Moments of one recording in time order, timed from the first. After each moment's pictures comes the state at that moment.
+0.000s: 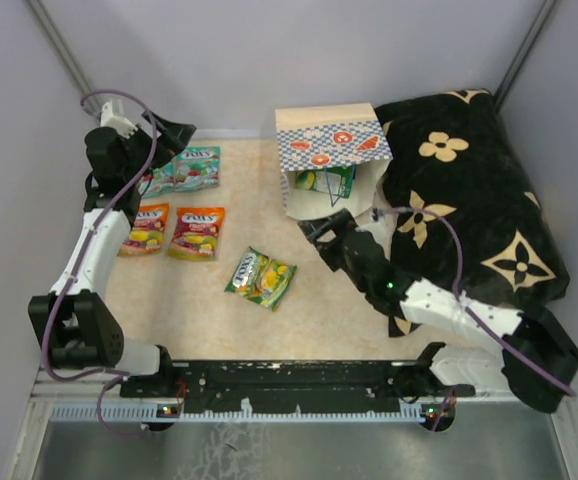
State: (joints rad) left arm 0.02 1.42 1.21 0.16 0.34 -0.69; right arm 0.84 1.21 0.71 0.16 0.41 1.28
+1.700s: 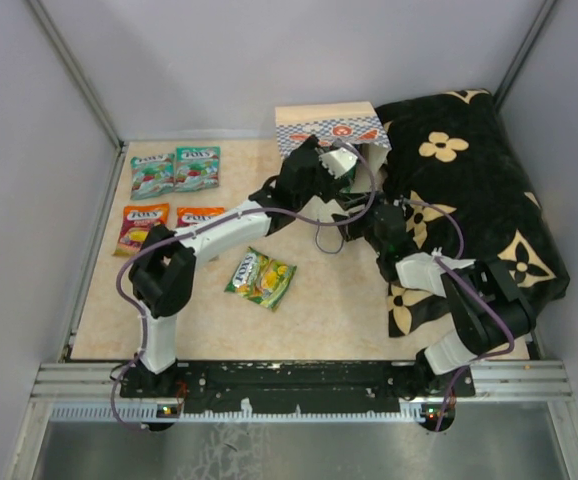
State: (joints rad) left arm -0.80 1.94 1.53 0.17 -0.27 0.48; right arm 0.38 1.51 0.59 0.68 0.00 1.59
